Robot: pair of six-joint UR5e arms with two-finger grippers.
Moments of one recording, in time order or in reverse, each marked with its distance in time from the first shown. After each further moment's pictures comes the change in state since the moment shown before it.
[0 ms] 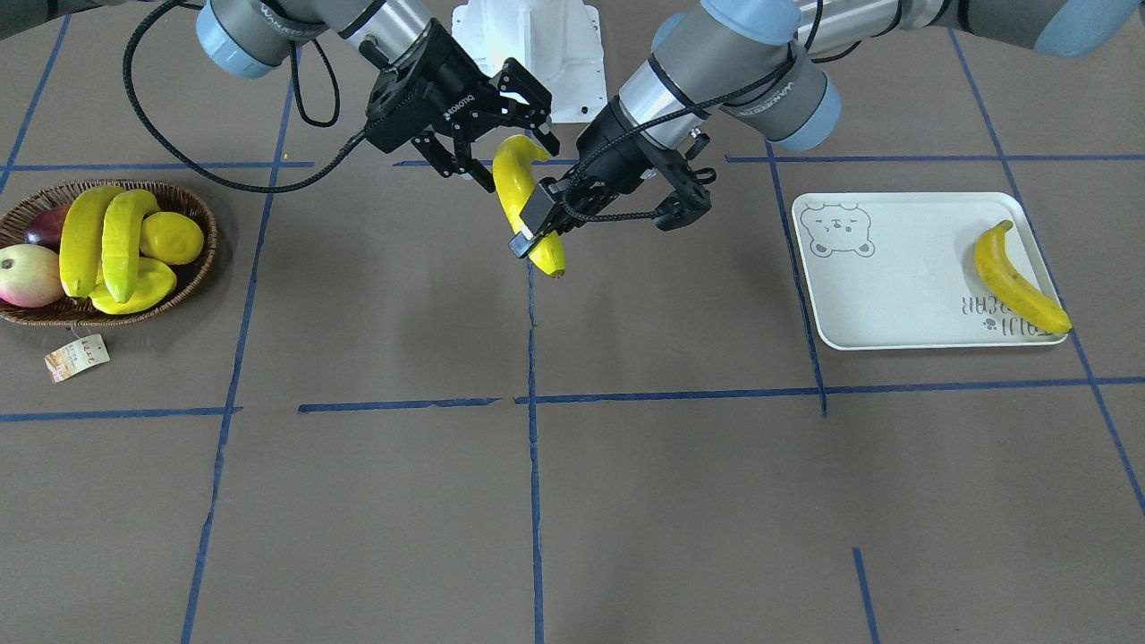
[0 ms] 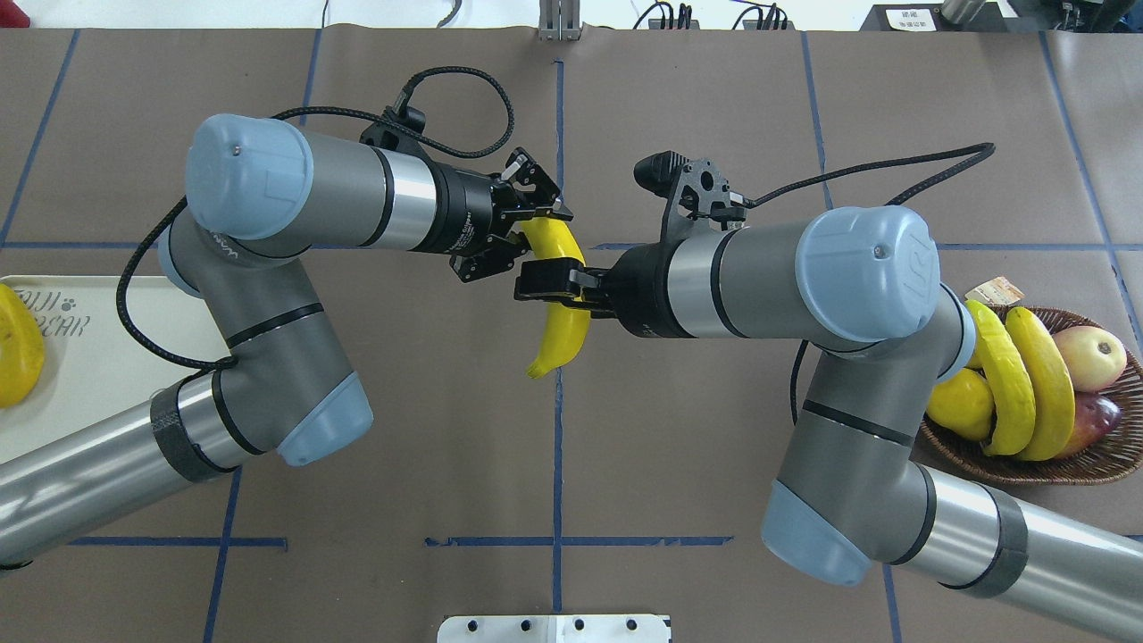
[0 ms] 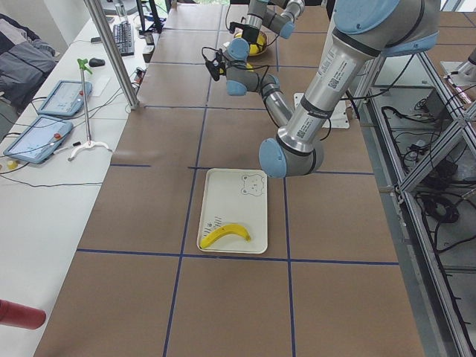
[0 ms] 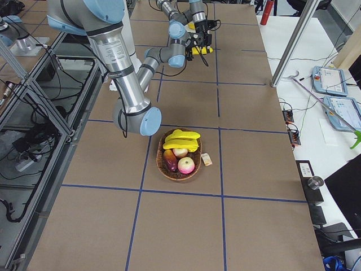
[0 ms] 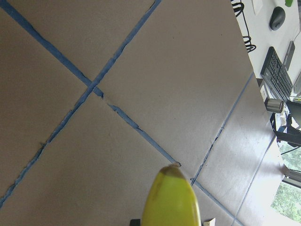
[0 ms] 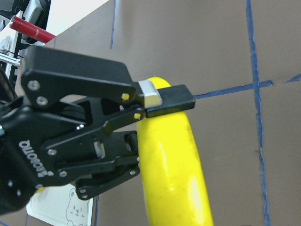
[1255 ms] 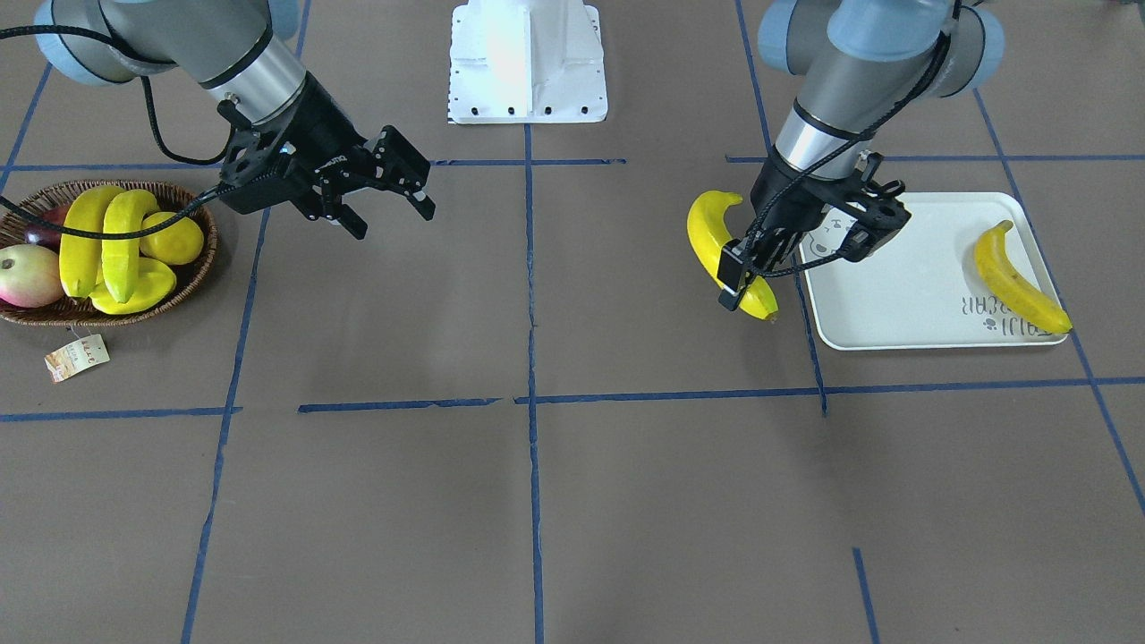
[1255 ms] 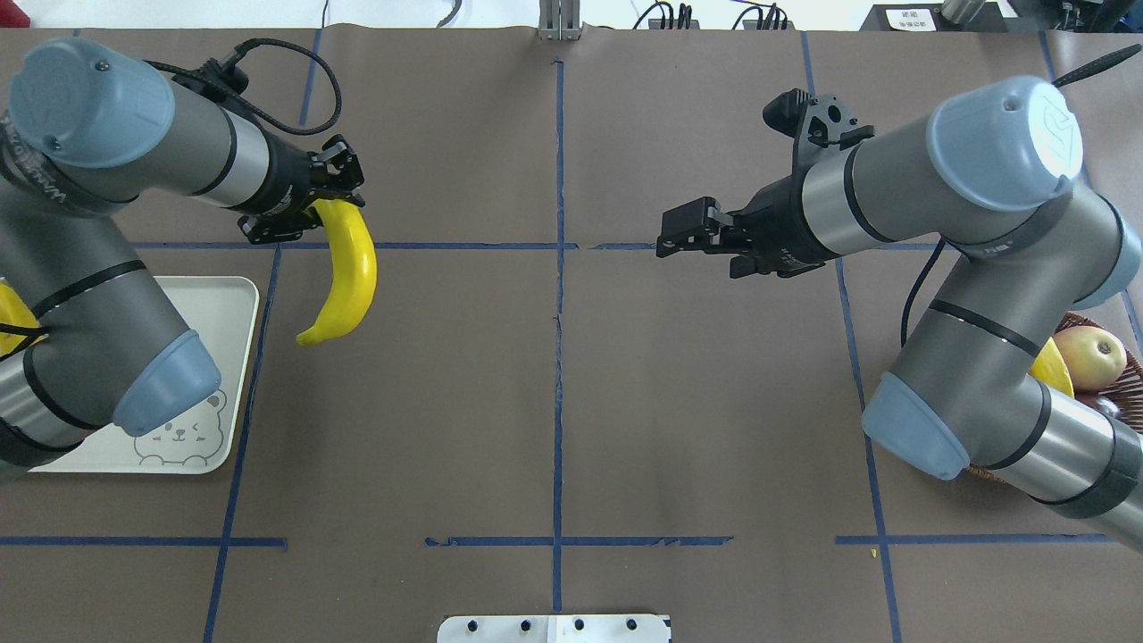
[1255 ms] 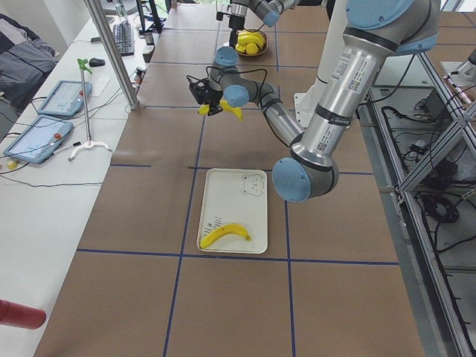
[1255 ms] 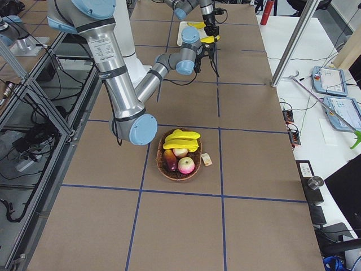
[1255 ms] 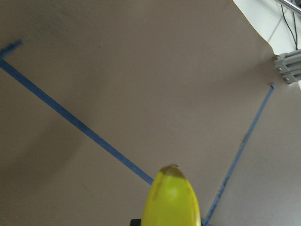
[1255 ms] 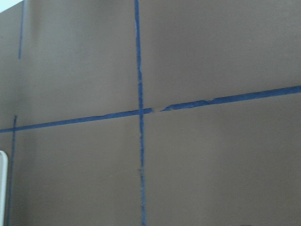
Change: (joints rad) left arm -0.162 0.222 -0.225 0.615 -0.010 0.425; right arm 0.219 -0.128 0.032 -0.248 0.246 -0.171
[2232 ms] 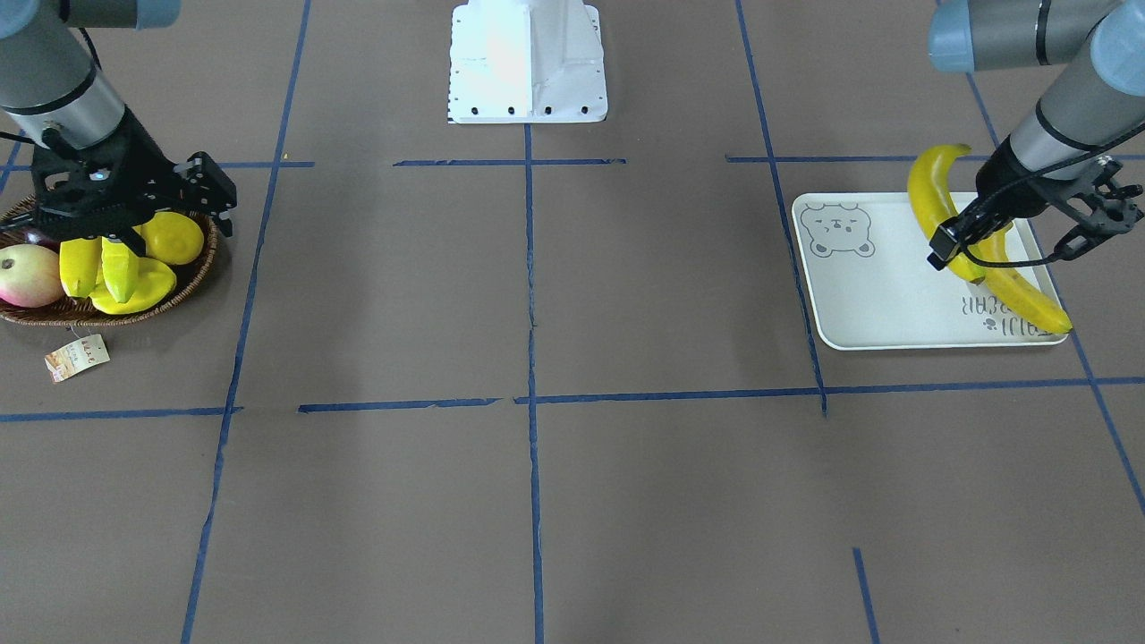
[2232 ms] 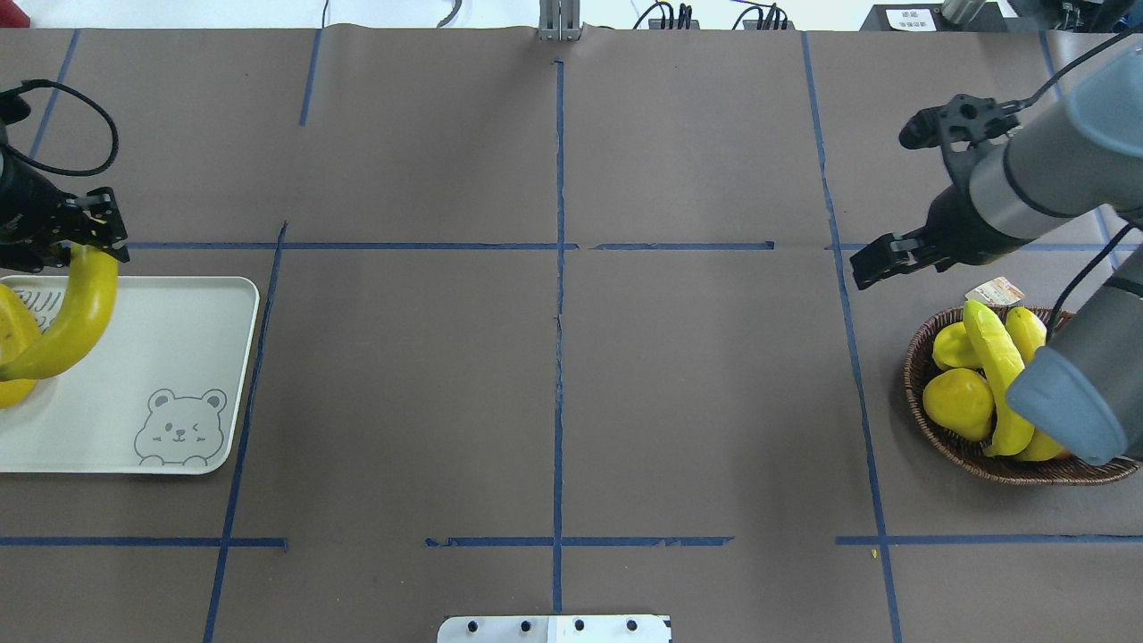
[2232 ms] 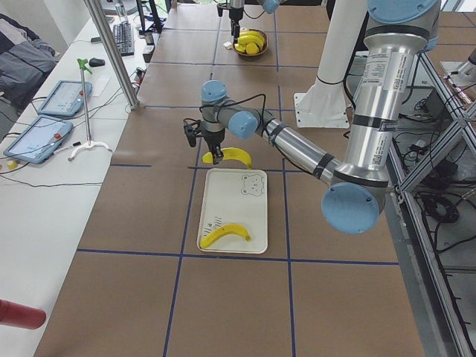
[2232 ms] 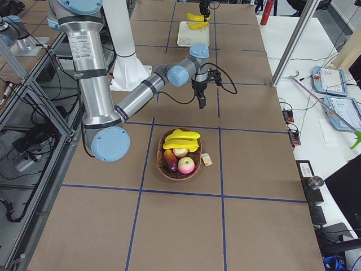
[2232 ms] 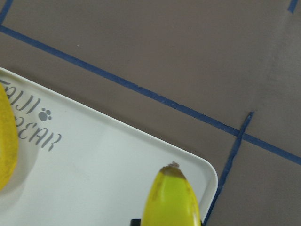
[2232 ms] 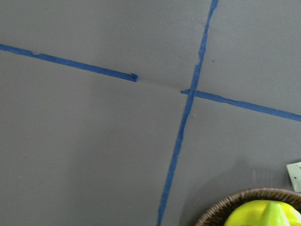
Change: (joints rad) left arm -0.266 0.336 -0.035 0.099 -0.284 0.459; right arm 0.215 -0.239 0.127 -0.403 0.091 -0.731
